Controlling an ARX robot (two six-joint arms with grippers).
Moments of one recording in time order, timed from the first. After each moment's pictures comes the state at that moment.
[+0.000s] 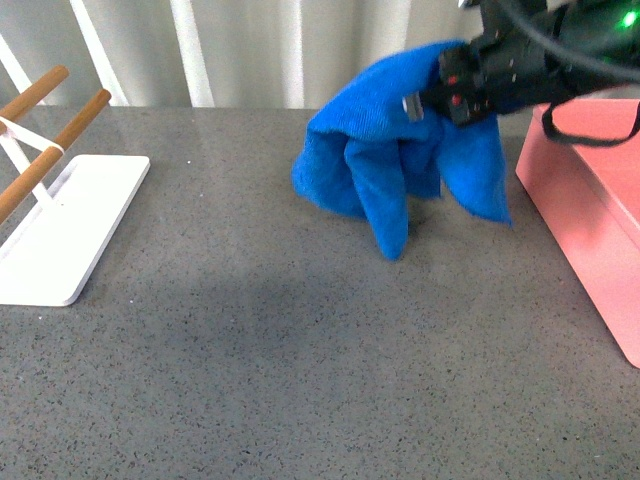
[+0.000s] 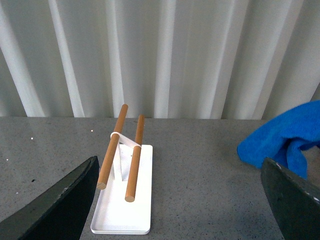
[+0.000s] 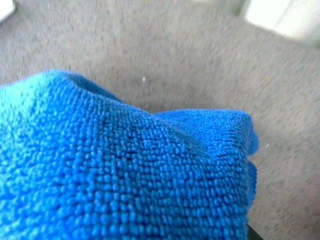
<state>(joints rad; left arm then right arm) 0.00 0.24 0.02 0.25 0.00 0.00 0.23 2.04 1.22 0.27 -0.24 -0.19</state>
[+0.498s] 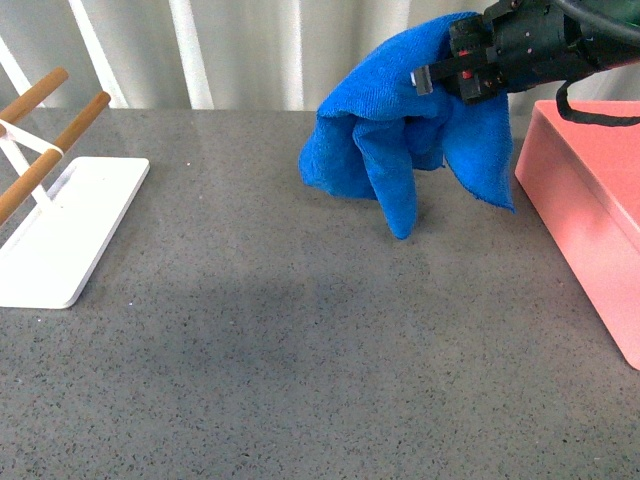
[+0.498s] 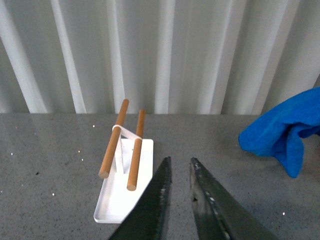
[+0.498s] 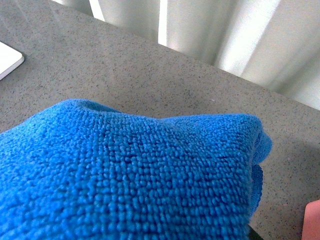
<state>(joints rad) 0.00 0.02 0.02 0.01 0.00 0.00 0.23 2.01 1.20 0.29 -0.24 -0.19</state>
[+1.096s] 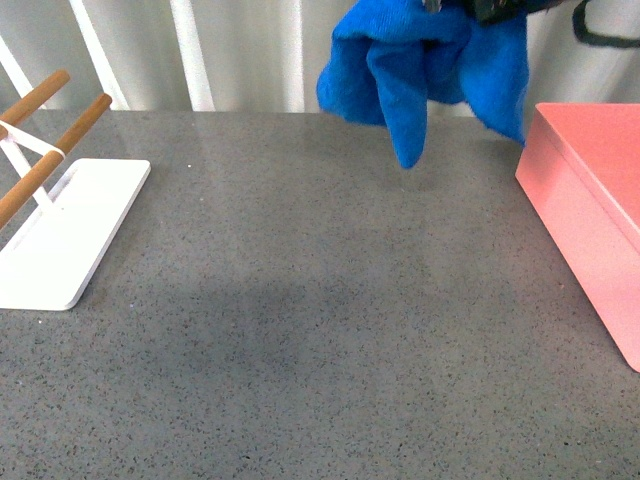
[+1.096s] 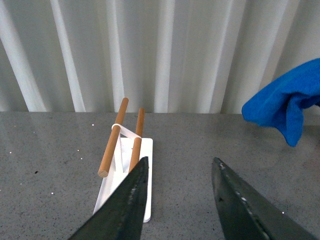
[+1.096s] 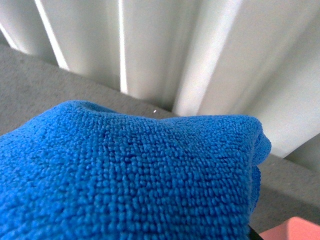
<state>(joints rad) 0.00 0.00 0.02 0.00 0.00 0.00 0.21 2.00 1.33 0.30 -0.13 -0.20</state>
